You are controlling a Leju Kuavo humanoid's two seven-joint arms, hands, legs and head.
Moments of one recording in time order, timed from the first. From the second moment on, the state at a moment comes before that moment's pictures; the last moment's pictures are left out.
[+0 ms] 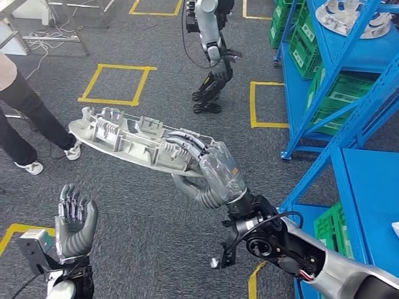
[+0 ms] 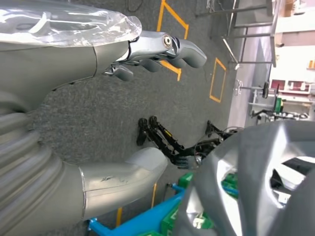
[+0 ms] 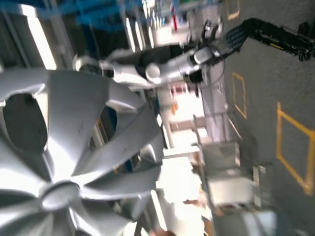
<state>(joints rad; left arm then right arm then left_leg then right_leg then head) -0.12 0.13 -0.47 -1.41 0.36 0.38 -0.61 -0.36 -0.30 0.83 -1.88 0.78 -0.43 0.02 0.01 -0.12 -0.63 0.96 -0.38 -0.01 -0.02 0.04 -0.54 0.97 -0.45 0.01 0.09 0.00</state>
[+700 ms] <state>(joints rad) -0.17 0.10 -0.47 -1.37 0.36 0.32 -0.63 -0.31 -0.31 0.81 -1.88 0.79 -0.46 0.08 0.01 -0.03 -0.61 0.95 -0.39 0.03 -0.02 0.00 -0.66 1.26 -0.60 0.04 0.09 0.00</state>
